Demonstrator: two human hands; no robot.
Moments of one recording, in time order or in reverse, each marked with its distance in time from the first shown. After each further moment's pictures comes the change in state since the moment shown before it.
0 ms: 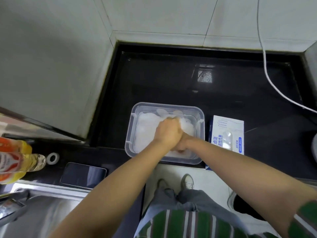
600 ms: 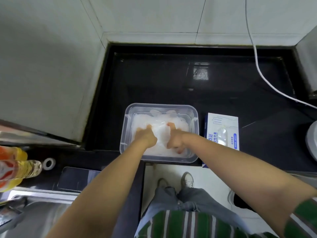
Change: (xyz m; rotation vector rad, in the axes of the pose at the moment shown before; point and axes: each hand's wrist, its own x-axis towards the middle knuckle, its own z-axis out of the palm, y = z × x) left_hand 0.003 -0.066 0.013 0.061 -0.366 -0.381; right_hand -0.017 -0.004 -0.015 0.238 -0.094 0.070
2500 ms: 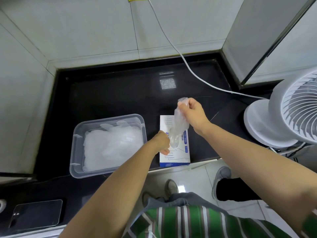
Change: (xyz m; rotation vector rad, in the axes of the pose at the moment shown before) left_hand -0.019 0.191 0.065 -0.418 -0.260 0.136; right_hand -0.086 0.143 -0.122 0.911 0.779 -0.395
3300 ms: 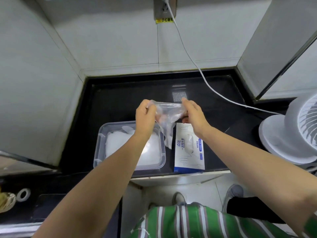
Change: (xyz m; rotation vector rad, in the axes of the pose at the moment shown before) left_hand -0.073 0.007 -0.103 -0.568 0.666 0.645; right_hand -0.022 -0.040 0.054 0.075 -0.128 -0.074
